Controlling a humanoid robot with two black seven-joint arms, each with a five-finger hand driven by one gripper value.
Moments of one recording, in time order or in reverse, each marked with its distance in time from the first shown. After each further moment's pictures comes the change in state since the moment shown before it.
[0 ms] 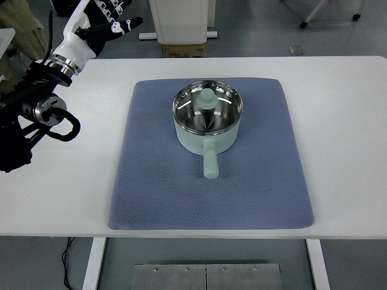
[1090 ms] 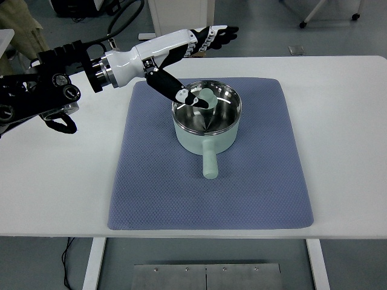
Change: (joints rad) left arm -0.301 0.120 0.416 -0.442 0.511 0.111 0.000; right arm 0.000 0.000 0.000 0.000 0.000 0.000 0.000
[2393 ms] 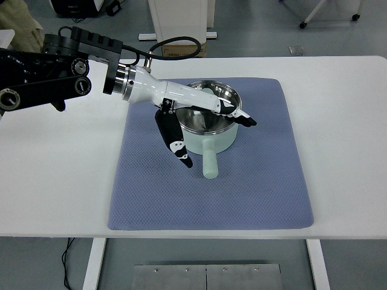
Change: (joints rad) left arm -0.333 -0.101 0.370 -0.018 0.148 -0.301 0.000; right arm 0.000 0.000 0.000 0.000 0.000 0.000 0.000
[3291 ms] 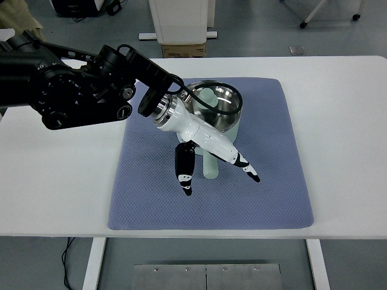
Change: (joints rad) left arm -0.045 -0.193 0.069 0.017 0.301 0.036 0.000; right arm 0.000 0.000 0.000 0.000 0.000 0.000 0.000
